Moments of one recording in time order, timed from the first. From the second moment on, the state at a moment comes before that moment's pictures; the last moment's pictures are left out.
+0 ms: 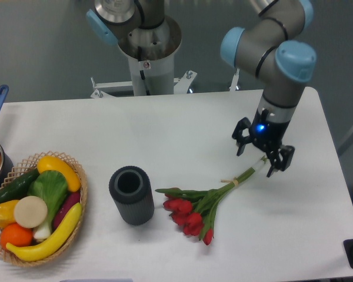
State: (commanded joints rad) arm 2.72 -1.96 -1.71 -0.95 1.27 1.52
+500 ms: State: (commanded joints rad) arm 2.70 -2.02 -1.73 -0.94 1.27 1.51
